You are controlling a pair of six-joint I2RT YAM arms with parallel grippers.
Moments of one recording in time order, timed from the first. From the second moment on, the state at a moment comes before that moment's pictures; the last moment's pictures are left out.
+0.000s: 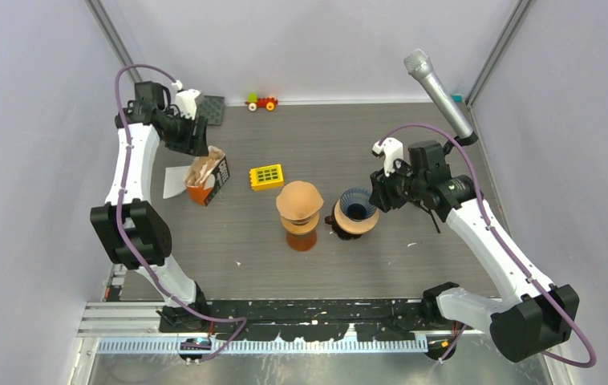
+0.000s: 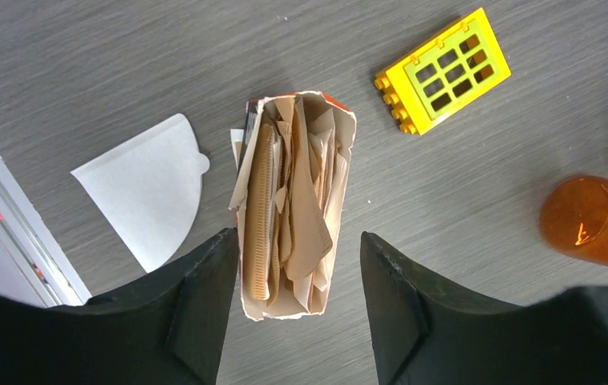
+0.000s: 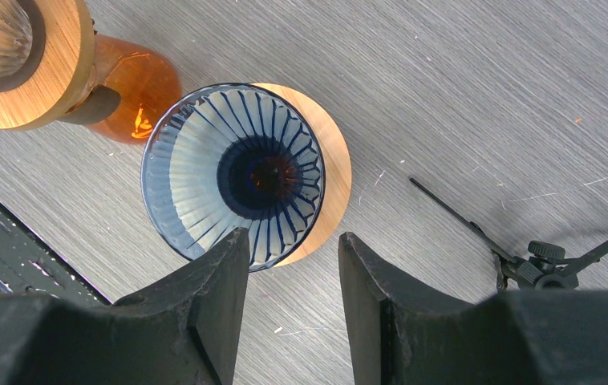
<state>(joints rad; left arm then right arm) 0.13 1.71 1.73 -1.00 0.39 0.39 0.33 1.11 1.02 -0.69 -0.34 -0.21</state>
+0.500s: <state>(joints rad) 0.10 1.71 1.66 -1.00 0.37 0.42 0.33 1.13 1.02 -0.69 -0.33 -0.21</state>
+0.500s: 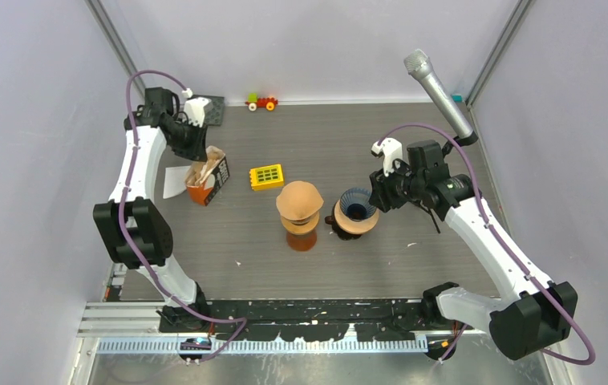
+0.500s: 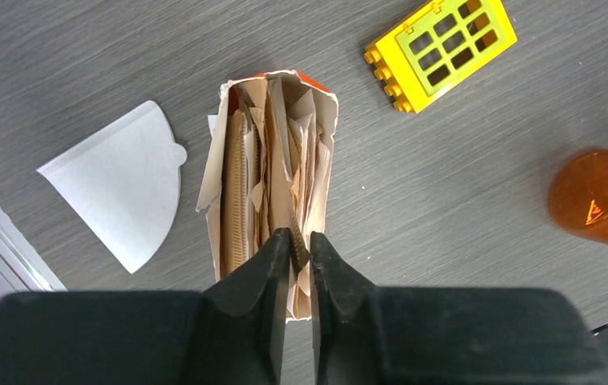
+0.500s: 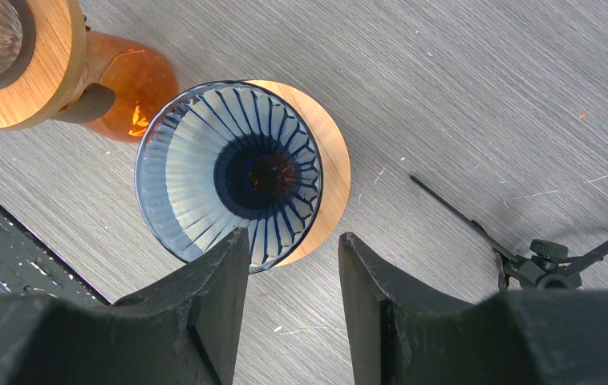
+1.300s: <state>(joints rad) 0.10 1.66 1.73 -1.00 0.34 0.43 0.33 1.13 1.02 -0.70 -0.33 -0.21</state>
